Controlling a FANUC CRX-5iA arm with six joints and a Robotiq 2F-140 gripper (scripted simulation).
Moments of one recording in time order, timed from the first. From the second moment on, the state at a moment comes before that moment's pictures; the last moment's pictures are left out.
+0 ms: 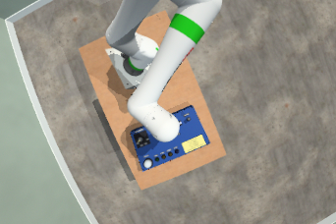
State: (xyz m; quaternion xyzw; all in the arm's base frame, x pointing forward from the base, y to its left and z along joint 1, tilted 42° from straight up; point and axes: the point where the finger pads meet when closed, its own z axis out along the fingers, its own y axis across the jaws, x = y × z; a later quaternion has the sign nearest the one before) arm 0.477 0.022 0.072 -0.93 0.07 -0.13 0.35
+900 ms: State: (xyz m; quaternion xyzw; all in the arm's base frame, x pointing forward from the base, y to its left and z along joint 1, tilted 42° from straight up) arm 0.502 0.020 0.072 -0.93 0.07 -0.13 0.35
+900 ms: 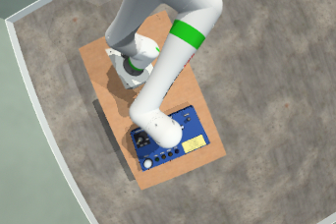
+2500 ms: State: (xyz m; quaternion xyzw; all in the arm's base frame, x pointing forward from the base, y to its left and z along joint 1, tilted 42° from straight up) arm 0.507 0.021 0.071 -0.93 0.07 -0.13 0.35
